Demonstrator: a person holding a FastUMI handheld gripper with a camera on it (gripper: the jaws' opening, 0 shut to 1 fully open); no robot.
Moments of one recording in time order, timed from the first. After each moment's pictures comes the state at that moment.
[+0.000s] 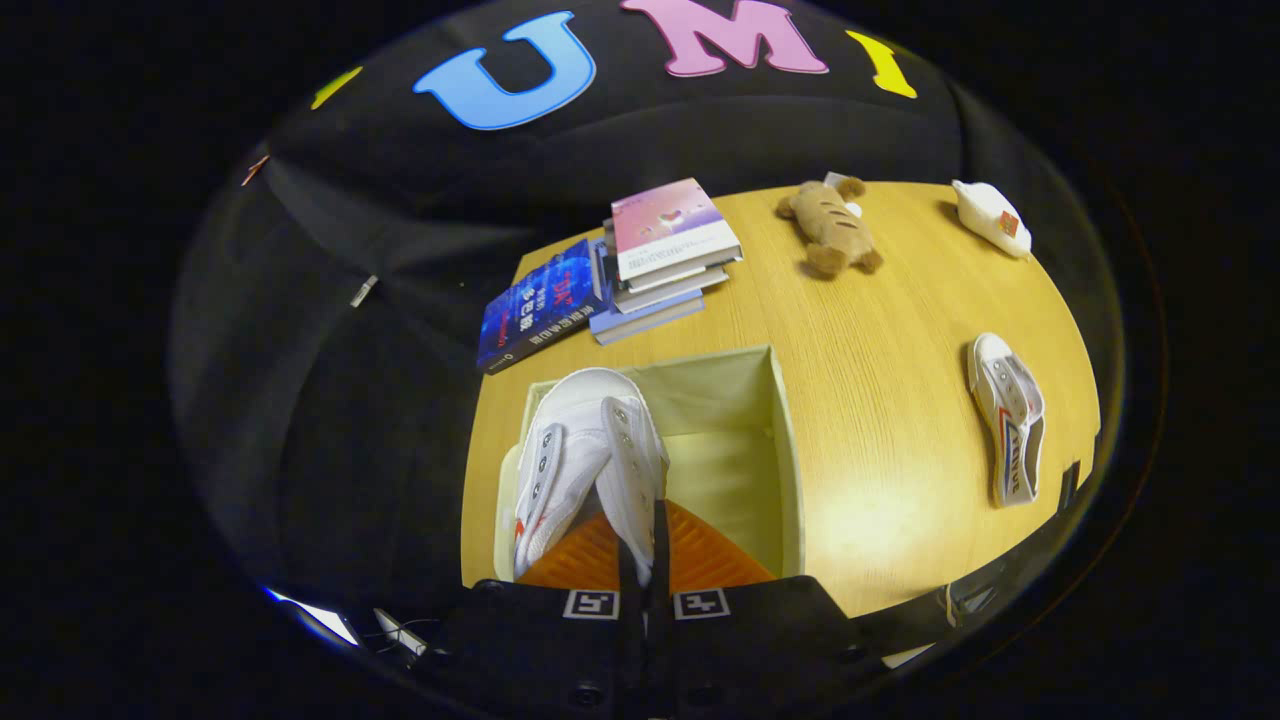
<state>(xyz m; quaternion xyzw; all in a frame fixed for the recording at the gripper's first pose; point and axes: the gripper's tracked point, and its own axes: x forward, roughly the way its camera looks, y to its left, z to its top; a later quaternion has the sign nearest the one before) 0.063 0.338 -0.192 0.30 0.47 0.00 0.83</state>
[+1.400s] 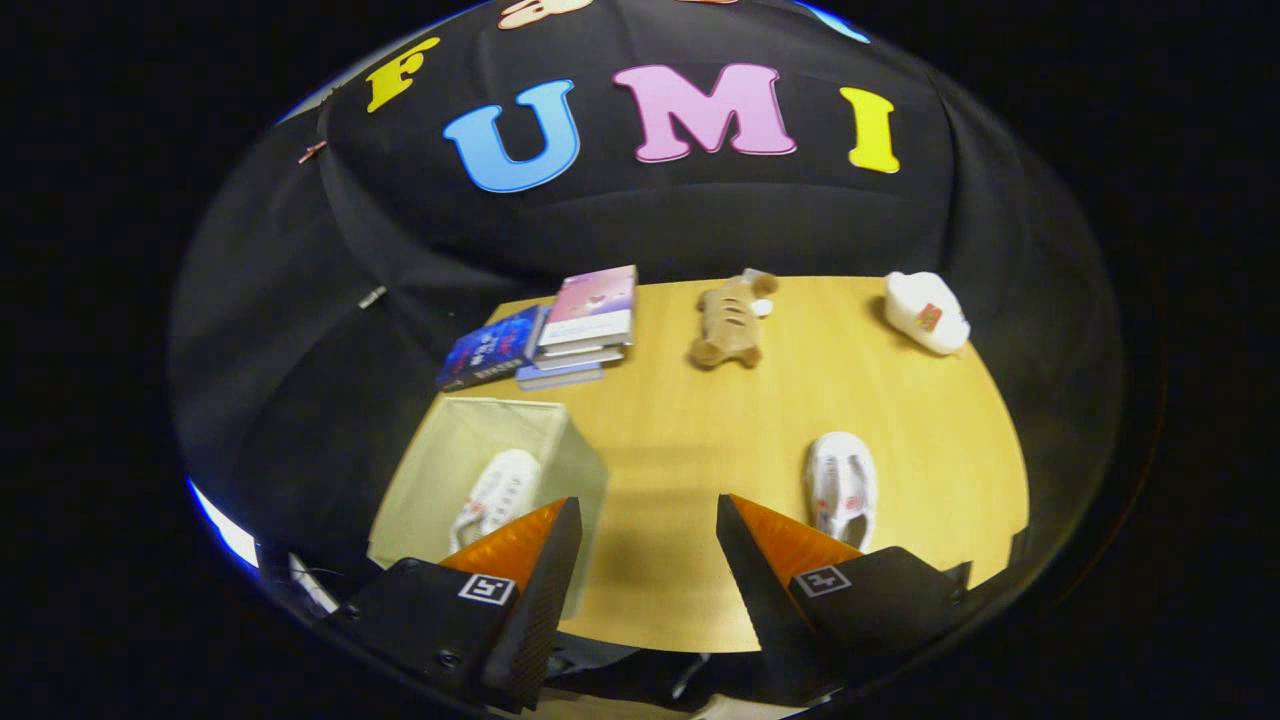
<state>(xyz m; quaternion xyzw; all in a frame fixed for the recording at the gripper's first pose) -0.013 0.104 -0.179 0.17 0.37 0.00 0.91</state>
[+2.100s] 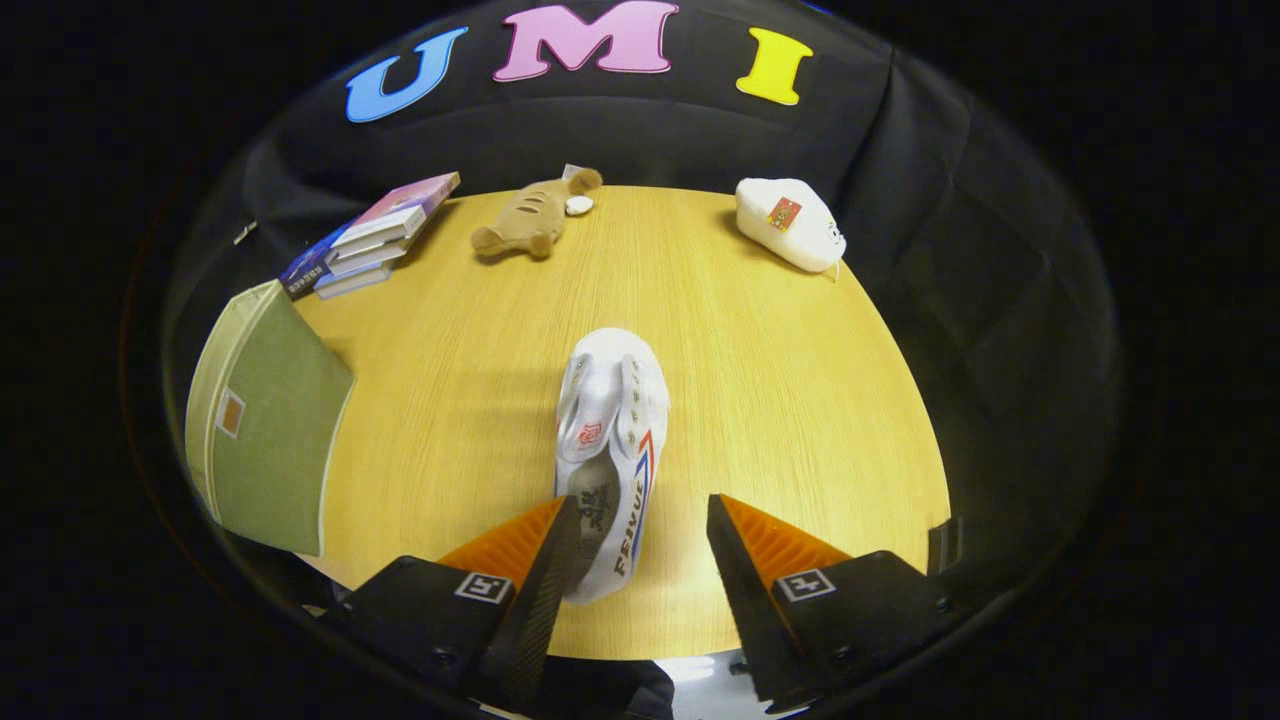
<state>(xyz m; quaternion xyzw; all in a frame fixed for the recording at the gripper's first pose) -0.063 -0.032 -0.352 0.09 0.47 -0.10 0.87</state>
